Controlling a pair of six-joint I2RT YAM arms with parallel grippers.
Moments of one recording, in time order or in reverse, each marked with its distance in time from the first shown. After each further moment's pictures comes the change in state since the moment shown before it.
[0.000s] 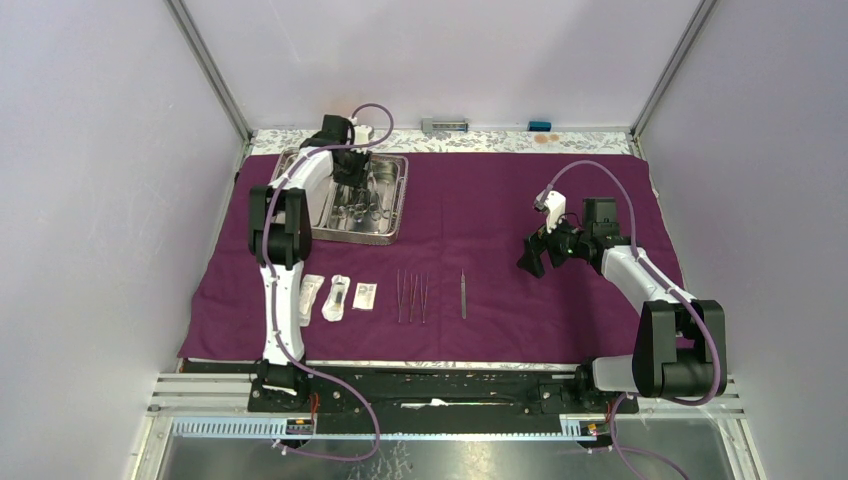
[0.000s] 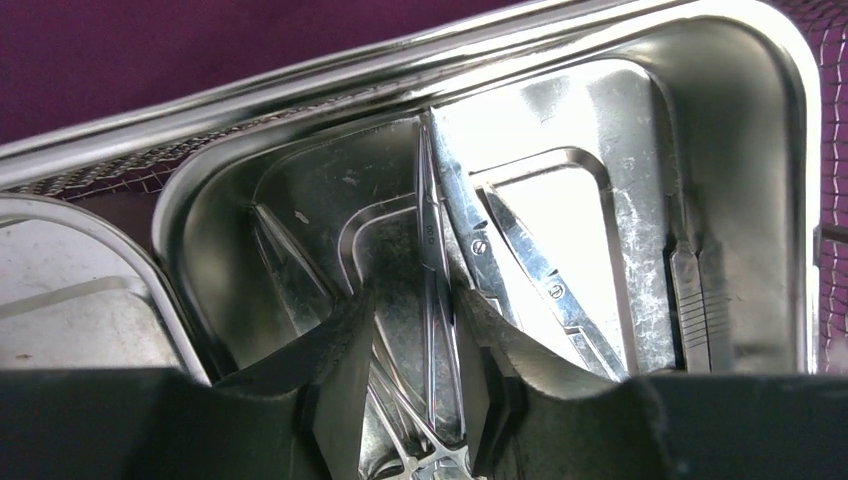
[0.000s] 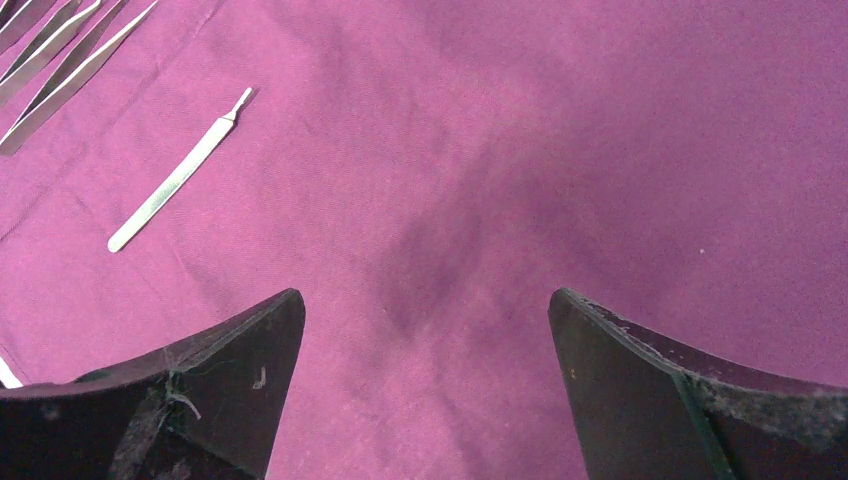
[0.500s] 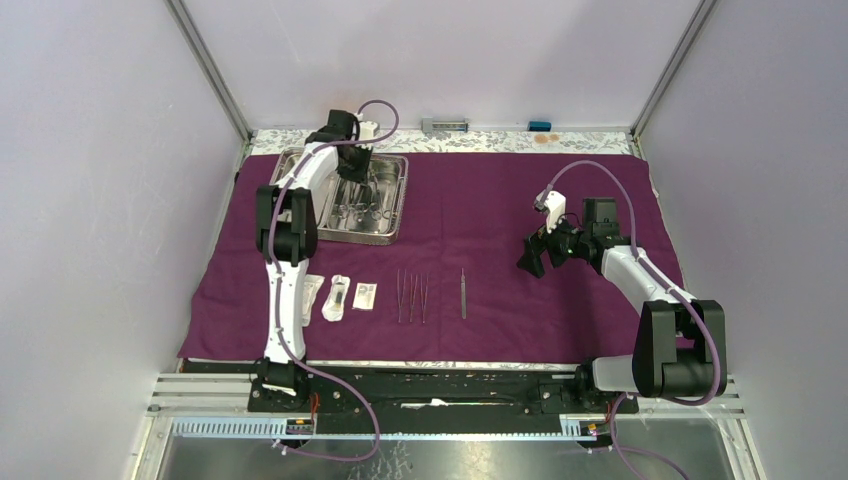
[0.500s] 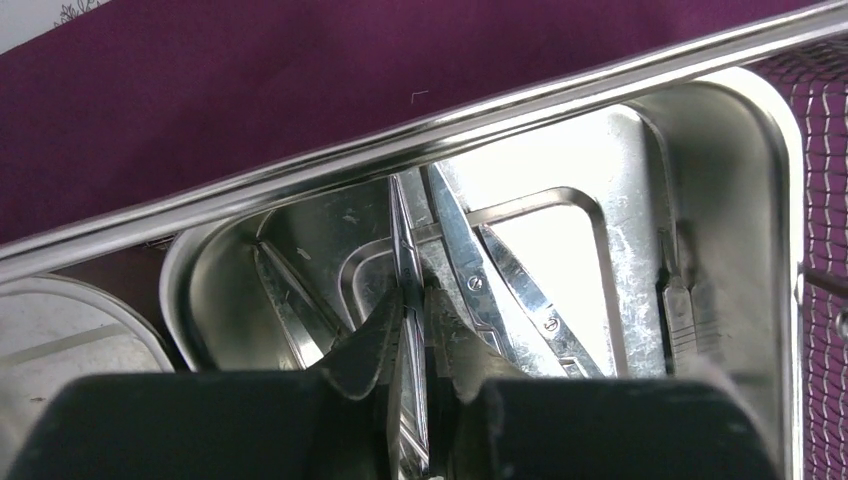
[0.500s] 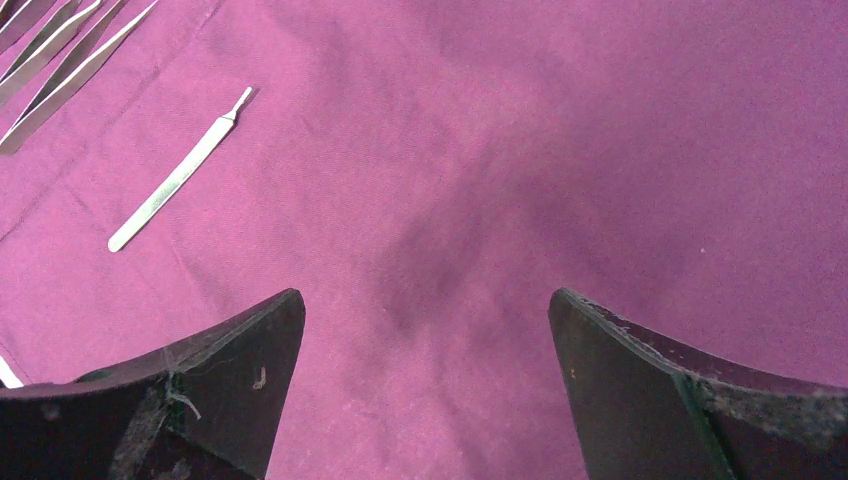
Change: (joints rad) left arm -0.016 0.075 0.138 -0.069 -0.005 0.018; right arm 0.000 0.000 0.000 -0.001 0.000 0.000
